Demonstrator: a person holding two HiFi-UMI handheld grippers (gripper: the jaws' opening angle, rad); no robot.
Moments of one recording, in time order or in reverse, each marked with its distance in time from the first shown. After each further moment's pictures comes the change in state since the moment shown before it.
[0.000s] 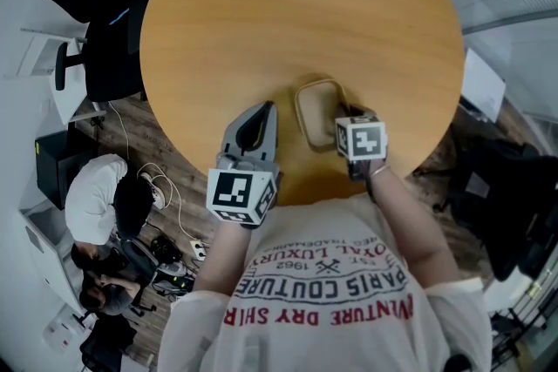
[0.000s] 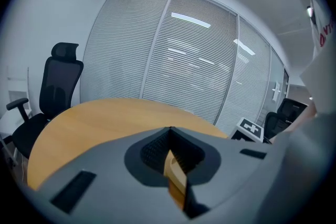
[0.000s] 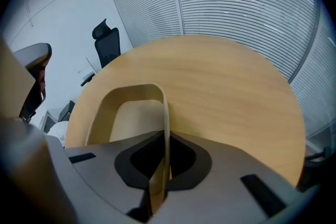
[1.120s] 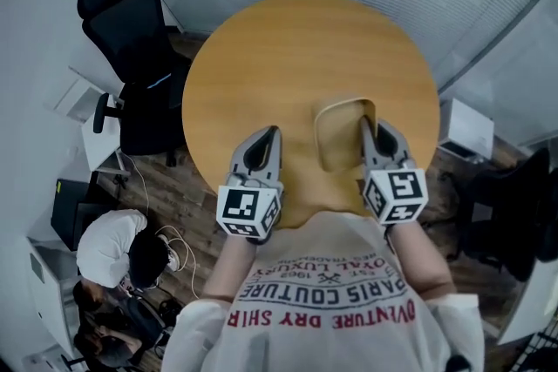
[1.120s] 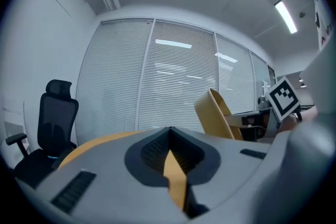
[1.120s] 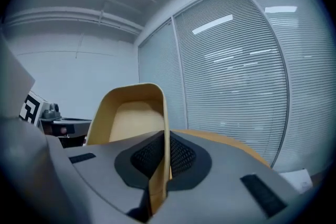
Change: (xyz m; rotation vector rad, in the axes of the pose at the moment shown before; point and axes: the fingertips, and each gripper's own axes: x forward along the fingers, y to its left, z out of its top) left arm -0.080 -0.012 0.092 0.169 -0.239 -0.029; right arm -0.263 0.052 0.116 -0.076 -0.910 0.011
